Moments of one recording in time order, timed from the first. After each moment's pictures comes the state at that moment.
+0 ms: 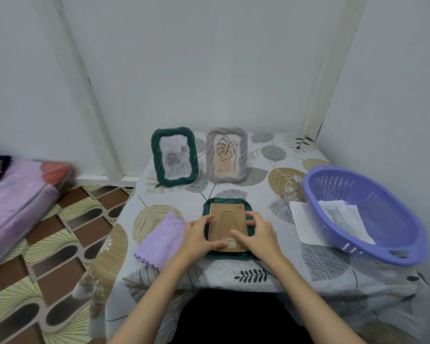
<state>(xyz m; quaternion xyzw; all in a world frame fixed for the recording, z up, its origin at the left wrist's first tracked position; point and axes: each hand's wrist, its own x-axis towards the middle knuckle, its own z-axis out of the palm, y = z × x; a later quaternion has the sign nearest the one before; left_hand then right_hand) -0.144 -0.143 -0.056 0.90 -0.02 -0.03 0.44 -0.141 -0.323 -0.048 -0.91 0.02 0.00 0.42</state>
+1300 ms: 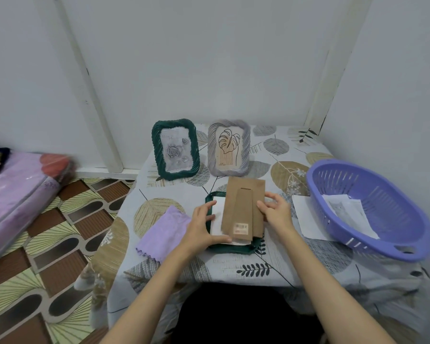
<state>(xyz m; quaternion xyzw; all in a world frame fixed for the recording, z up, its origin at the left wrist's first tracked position) -0.146 -0.140 -0.049 0.83 -0.07 -0.03 0.55 -0.108 -0.339 -0.025 -0.71 0.14 -0.02 0.69</state>
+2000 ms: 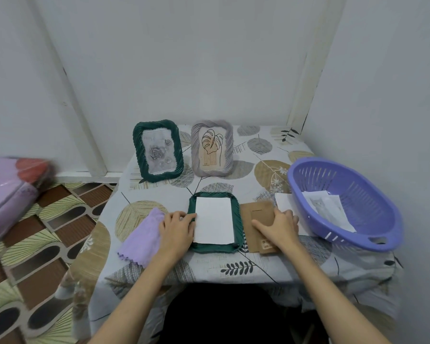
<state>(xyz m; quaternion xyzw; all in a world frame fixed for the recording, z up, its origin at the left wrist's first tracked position) -0.143 -0.140 -0.057 0.98 0.00 0.06 0.21 -0.135 -0.389 -0.039 -0.96 0.15 0.01 0.25</state>
